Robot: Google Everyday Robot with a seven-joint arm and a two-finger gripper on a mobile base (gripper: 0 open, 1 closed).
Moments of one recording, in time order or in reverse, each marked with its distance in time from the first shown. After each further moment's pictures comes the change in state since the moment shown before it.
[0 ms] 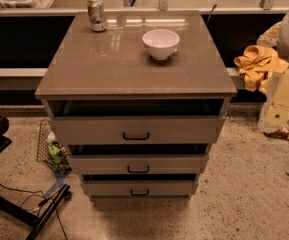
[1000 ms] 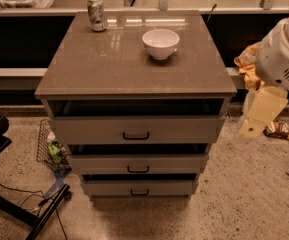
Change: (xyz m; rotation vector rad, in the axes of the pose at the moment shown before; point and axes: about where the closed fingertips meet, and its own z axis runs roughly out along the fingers) arm -0.019 0.008 0.040 -0.002 -0.075 0.006
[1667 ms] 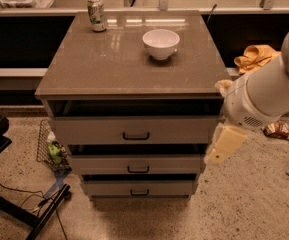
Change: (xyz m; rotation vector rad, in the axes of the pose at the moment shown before) arm -0.005 0.019 0.088 0.046 -0.102 -0.011
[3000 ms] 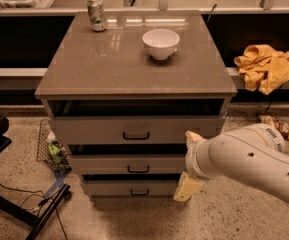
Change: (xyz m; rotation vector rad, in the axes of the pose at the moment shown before) arm 0.028 0.065 0.175 0.046 0.014 -0.029
